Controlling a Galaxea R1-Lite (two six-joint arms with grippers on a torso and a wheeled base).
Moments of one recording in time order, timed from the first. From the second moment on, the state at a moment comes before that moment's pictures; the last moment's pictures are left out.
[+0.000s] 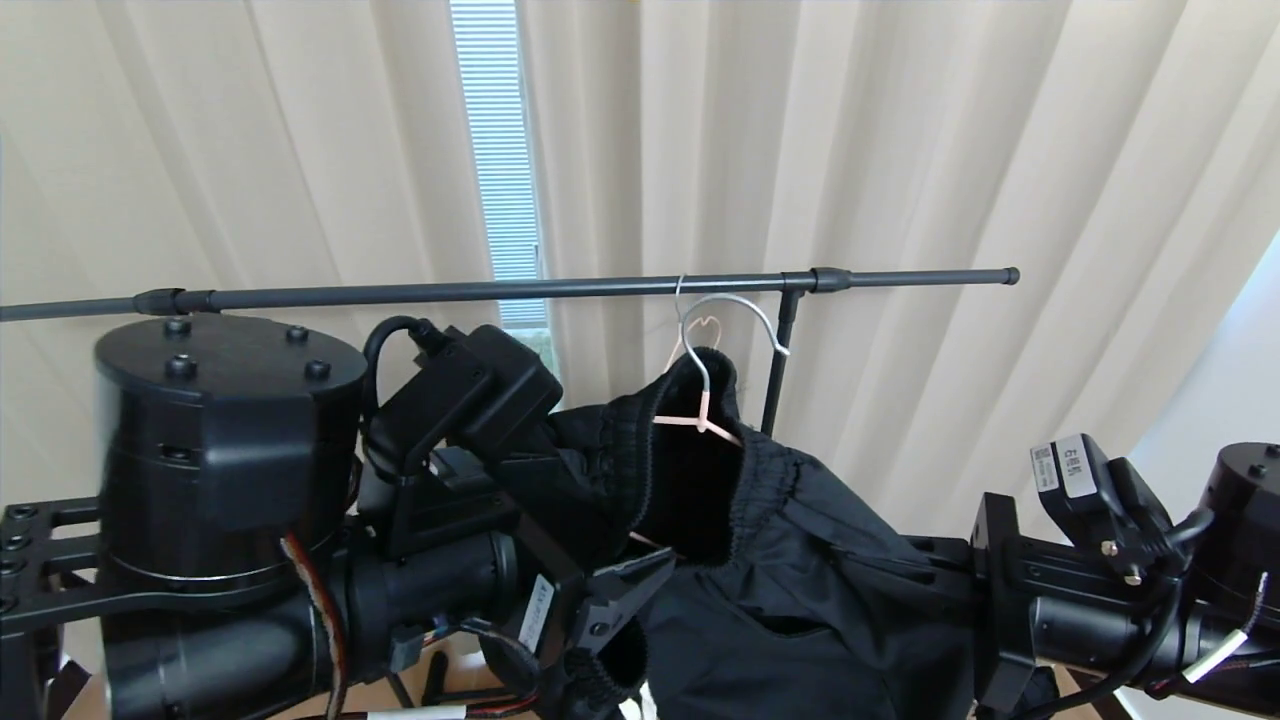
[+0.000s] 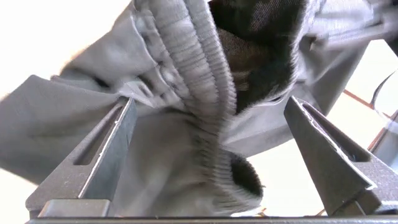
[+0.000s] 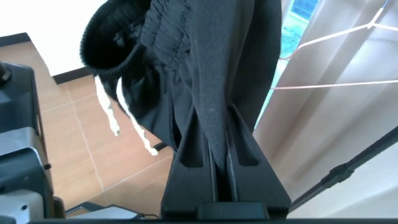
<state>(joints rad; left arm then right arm) -0.85 1.45 -0.77 -0.27 0.08 0.05 0.46 1.54 -0.27 -1.06 0.61 -0.13</state>
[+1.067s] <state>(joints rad) -0.42 1.40 -0.76 -0.22 -0.61 0.64 0.37 1.57 -0.22 -1.06 0.85 -0.23</state>
